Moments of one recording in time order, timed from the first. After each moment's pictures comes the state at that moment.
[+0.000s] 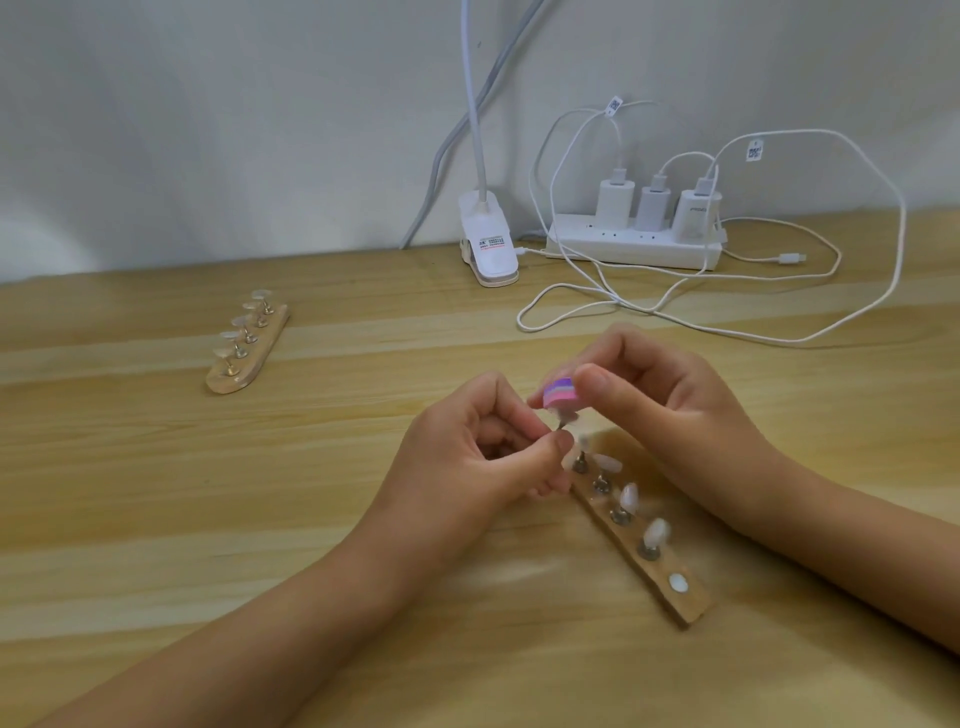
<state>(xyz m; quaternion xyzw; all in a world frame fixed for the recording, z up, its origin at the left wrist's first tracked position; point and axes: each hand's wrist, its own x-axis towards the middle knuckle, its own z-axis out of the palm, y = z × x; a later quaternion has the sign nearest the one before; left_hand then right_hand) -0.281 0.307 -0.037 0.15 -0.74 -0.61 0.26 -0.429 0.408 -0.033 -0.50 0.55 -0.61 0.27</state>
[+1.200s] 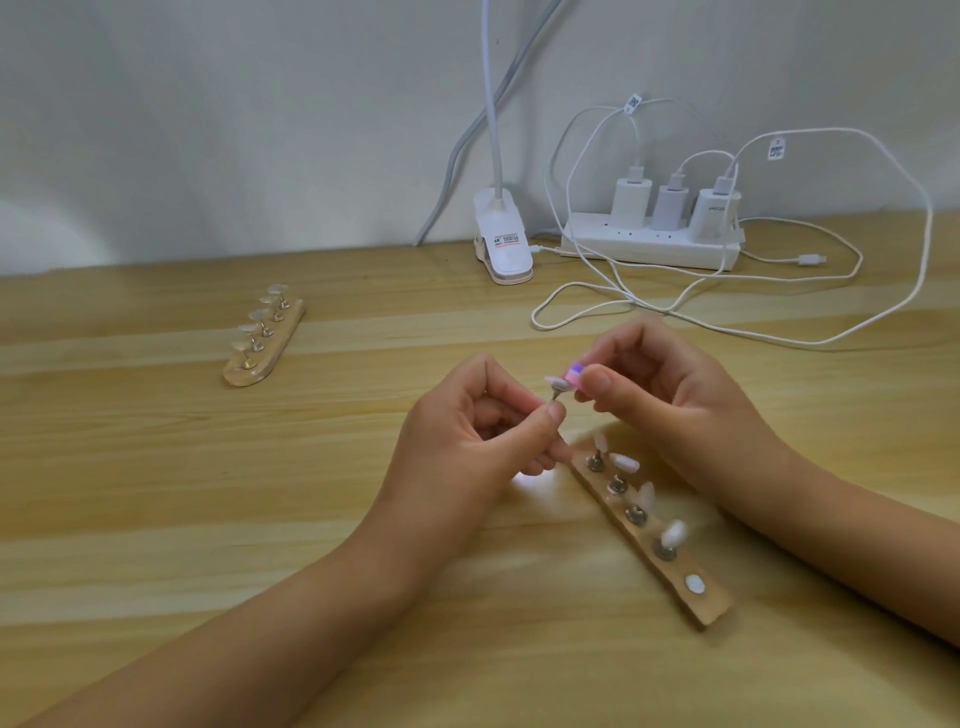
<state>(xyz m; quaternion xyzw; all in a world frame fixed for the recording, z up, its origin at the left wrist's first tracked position) -0.279 0.302 -0.040 0.15 -0.71 -0.61 0.32 -0.429 0.405 -0.035 -0.50 0.55 -0.62 0.24</state>
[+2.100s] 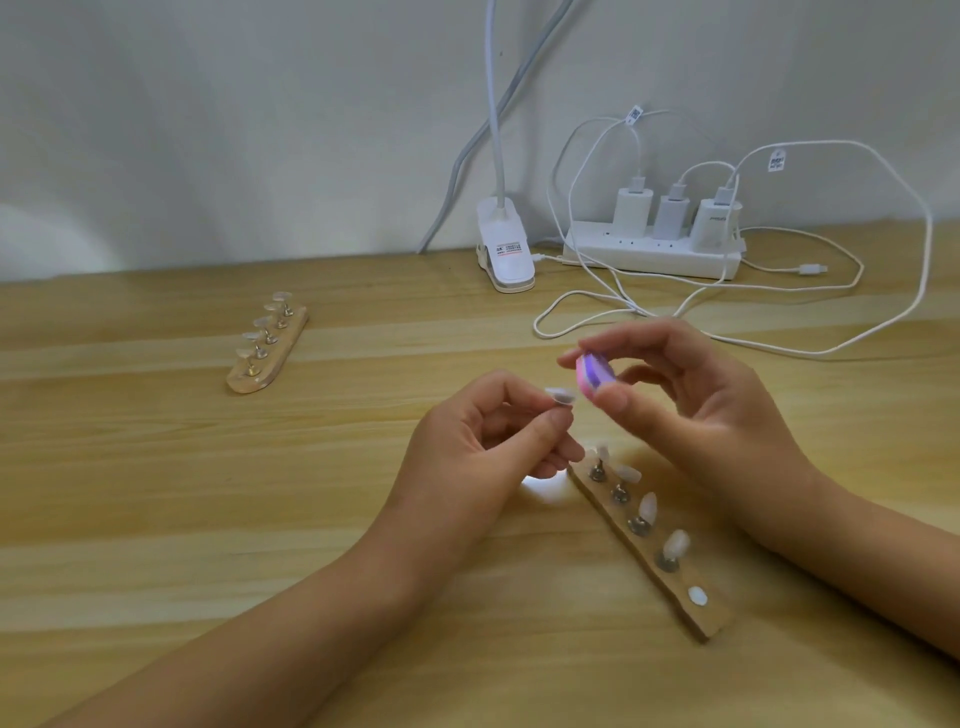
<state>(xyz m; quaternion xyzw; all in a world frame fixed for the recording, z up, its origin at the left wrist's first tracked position) -0.282 0.303 -0.039 0.14 -0.68 -0.65 0.31 -0.432 0.408 -0.034 -0.55 0.57 -0.59 0.15</state>
